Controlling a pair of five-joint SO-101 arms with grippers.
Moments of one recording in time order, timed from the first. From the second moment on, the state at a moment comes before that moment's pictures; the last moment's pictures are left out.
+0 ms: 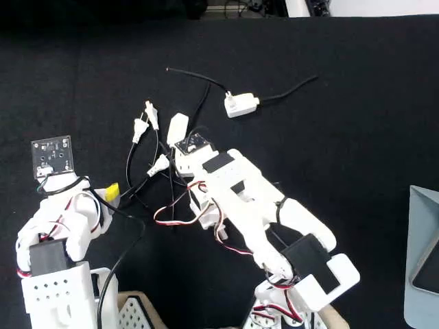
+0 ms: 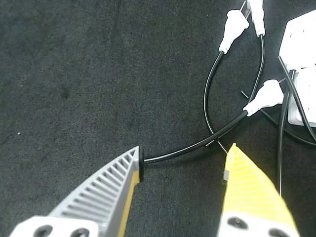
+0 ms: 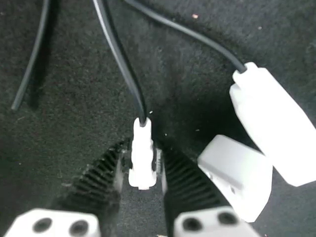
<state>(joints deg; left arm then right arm) -18.2 -78.5 65.5 71.1 -2.6 -33.0 -1.0 38.1 67.8 -4.8</state>
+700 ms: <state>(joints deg) -18.2 -78.5 65.5 70.6 -2.6 -26.7 -49.1 38.3 81.2 -0.1</state>
